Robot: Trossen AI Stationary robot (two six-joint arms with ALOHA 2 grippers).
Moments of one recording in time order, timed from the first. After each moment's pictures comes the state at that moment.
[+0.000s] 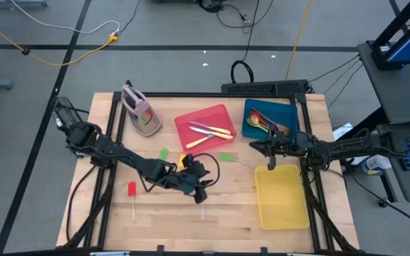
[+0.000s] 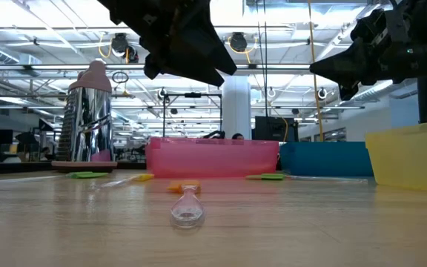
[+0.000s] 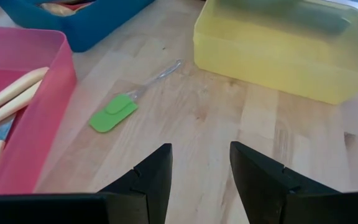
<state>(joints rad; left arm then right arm) -0.35 1.73 1.10 -0.04 -0.47 -0.51 -0.06 0.73 0.07 0.68 0.05 0.20</state>
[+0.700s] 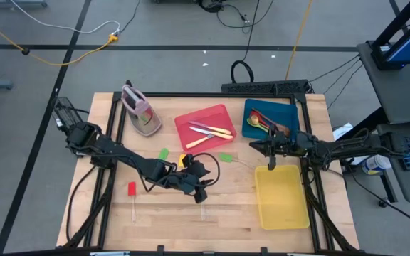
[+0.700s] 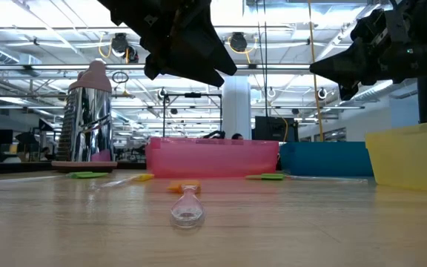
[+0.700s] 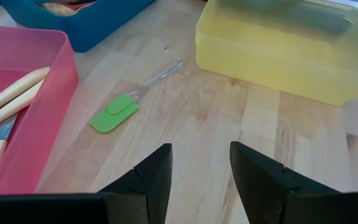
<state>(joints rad) -0.35 1.73 1.10 -0.04 -0.47 -0.50 -0.06 0.73 0.07 0.68 0.05 0.20</state>
